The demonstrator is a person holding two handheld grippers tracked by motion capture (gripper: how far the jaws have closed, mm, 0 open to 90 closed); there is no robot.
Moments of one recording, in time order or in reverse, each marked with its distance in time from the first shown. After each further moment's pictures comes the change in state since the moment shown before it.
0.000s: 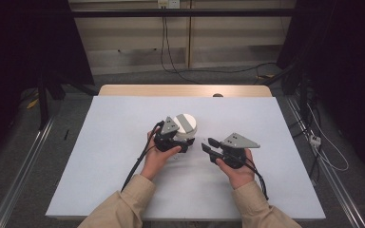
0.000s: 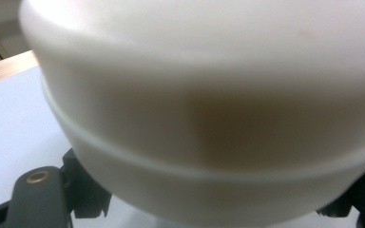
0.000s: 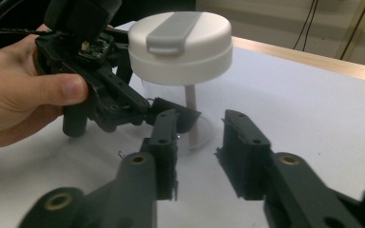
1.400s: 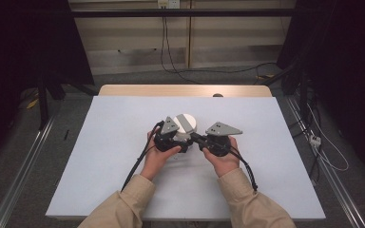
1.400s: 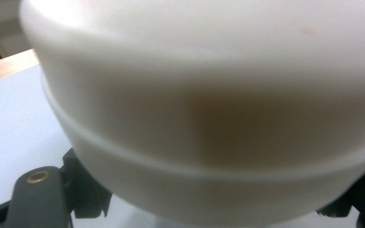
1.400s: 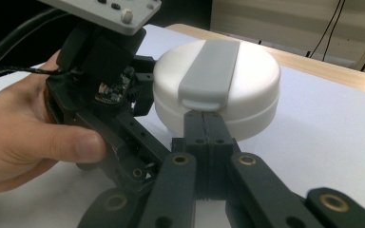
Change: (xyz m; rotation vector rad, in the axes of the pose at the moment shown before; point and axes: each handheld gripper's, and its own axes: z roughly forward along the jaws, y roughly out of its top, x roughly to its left) left arm 0.000 0.000 0.000 -0.003 -0.003 -0.007; right arm 0.013 0.030 0.036 0.028 0.055 -0.012
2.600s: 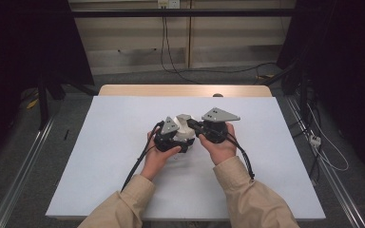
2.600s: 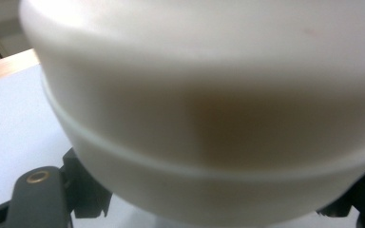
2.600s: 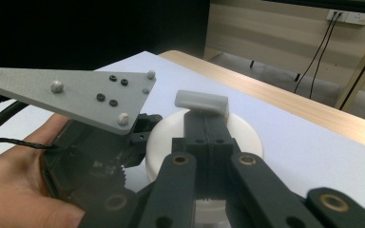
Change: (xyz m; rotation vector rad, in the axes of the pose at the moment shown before) left arm -0.001 0.000 0.000 -0.003 0.002 -0.007; right arm -0.001 0.042 0.006 -0.049 -0.021 -0.041
